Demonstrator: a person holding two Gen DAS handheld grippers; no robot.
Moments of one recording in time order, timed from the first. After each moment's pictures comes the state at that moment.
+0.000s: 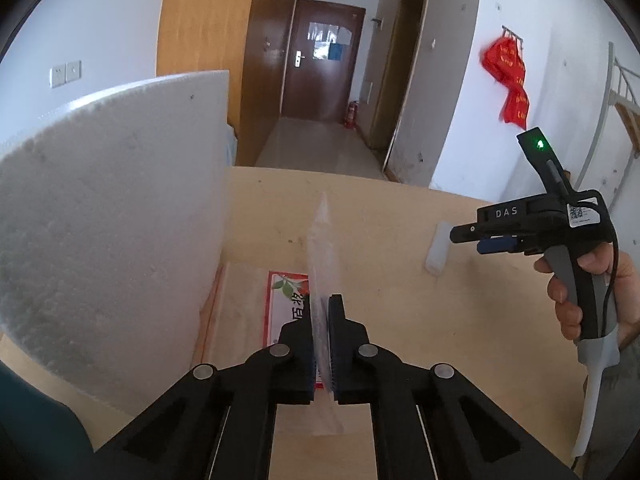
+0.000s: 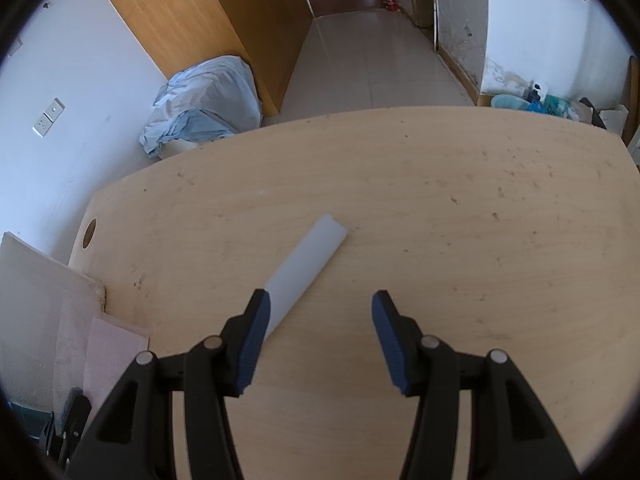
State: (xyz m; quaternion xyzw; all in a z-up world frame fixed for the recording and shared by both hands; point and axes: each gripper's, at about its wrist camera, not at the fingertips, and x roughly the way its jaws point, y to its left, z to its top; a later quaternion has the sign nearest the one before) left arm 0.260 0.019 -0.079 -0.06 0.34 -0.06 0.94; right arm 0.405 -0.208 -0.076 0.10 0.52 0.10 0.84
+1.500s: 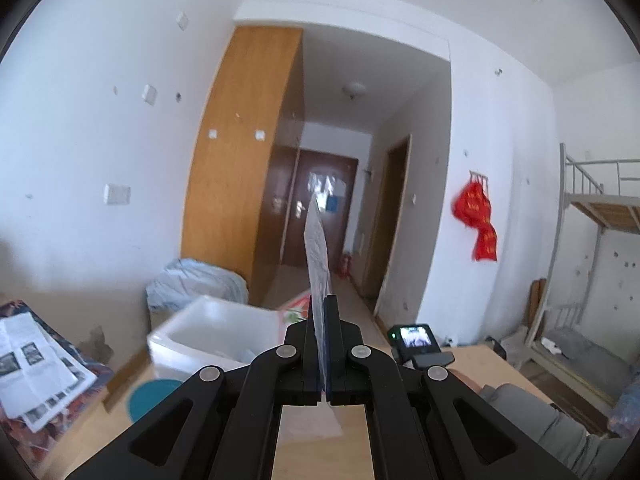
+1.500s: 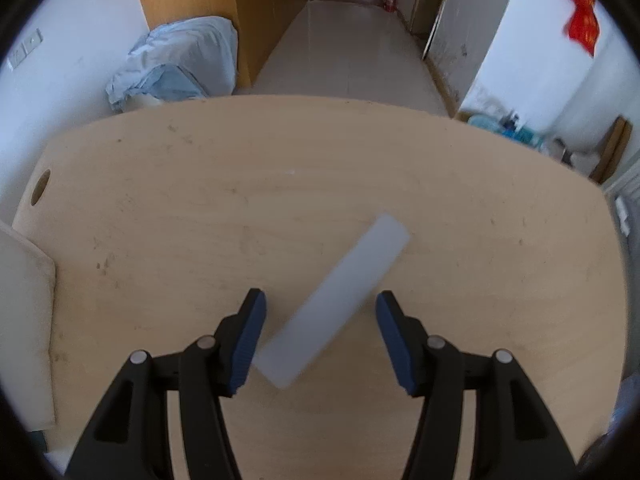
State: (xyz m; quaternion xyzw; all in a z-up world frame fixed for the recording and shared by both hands) left arm 0.023 0.065 0.104 -0.08 0.05 -0.05 0.99; right arm 0.421 -0.147 -0.086 -0.04 0.55 0.03 0.84
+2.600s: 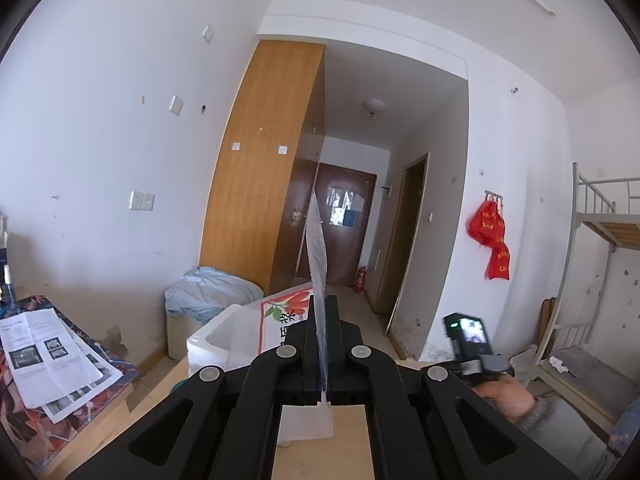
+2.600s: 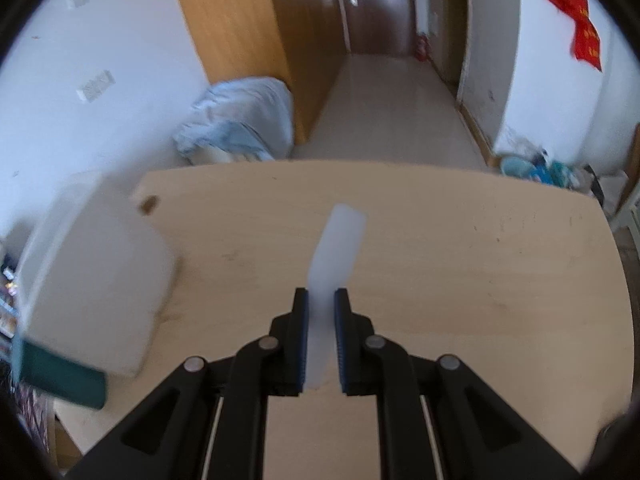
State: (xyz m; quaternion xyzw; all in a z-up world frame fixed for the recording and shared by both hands) left arm 0.001 0.096 0.110 -0.10 0.04 -0.01 0.99; right arm 0.316 -0.145 0.008 0.03 0.43 0.14 0.89
